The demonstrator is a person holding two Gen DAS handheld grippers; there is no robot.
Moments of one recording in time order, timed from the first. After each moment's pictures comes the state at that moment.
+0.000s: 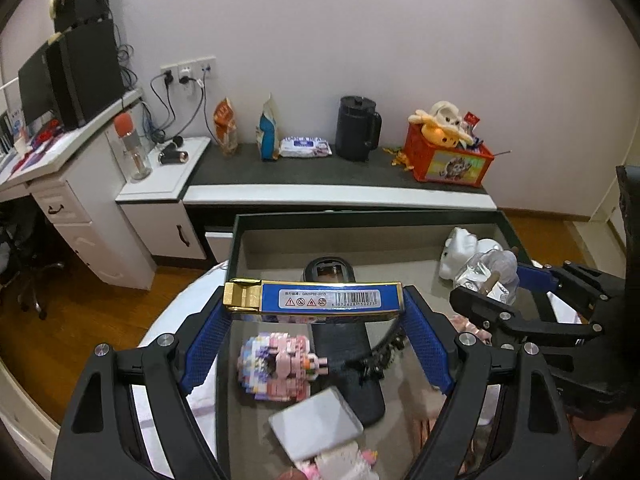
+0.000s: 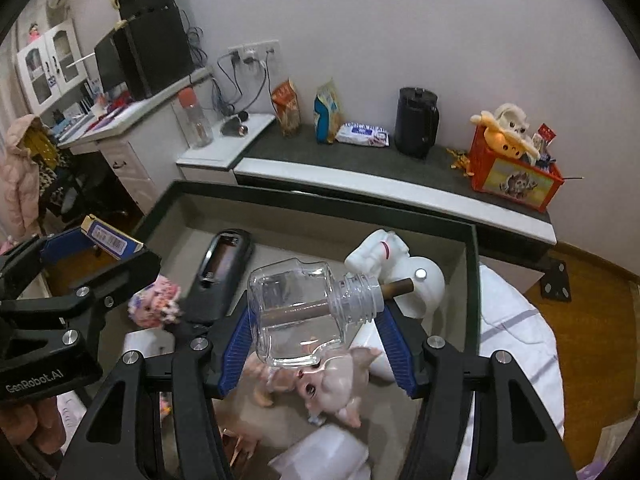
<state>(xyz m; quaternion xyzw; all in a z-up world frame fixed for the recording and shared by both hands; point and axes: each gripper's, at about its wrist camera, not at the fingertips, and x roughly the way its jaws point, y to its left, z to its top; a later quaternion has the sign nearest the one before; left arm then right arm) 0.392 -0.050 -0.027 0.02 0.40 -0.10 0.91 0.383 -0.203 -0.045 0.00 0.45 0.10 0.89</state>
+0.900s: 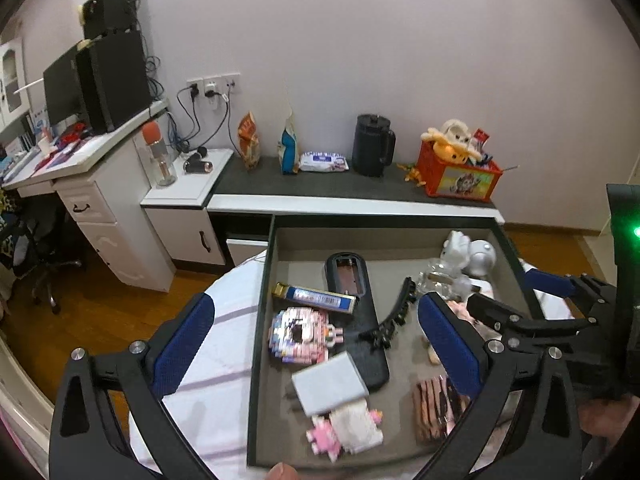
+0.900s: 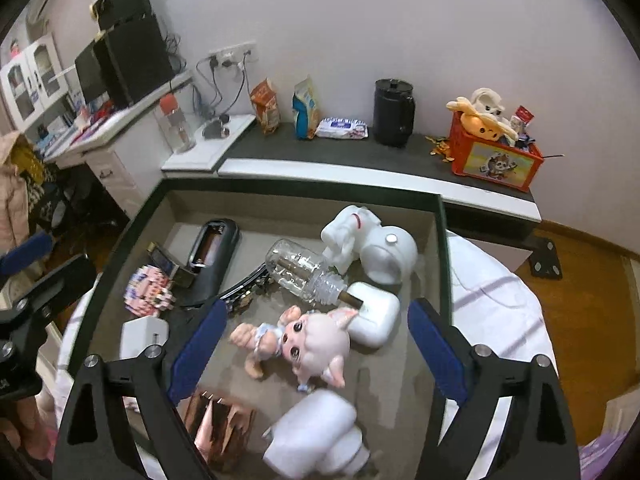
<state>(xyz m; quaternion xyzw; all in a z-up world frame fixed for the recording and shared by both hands) 0.337 -0.032 0.008 0.01 0.37 -0.06 0.93 0.356 -0.215 -0.031 0.03 0.45 0.06 0.89</state>
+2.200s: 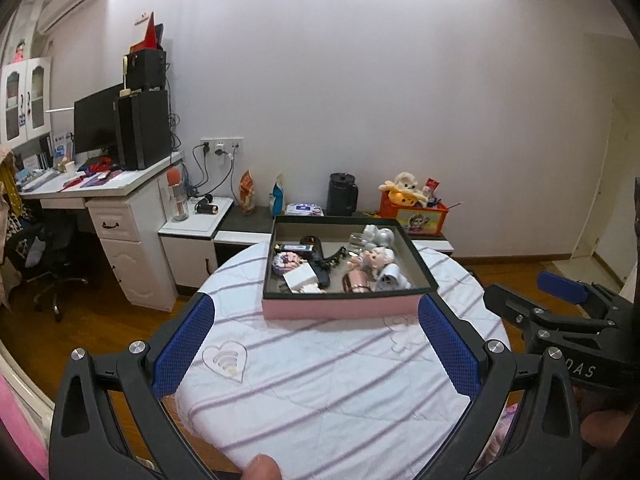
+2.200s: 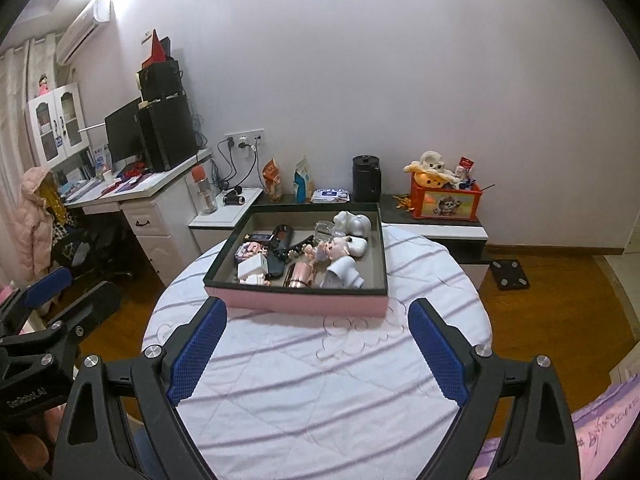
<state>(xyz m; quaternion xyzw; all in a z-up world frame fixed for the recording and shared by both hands) 0.055 -0.005 0.082 -0.01 0.25 -0.10 0.96 0.071 -0.193 0.070 0.04 0.30 0.02 0.95</state>
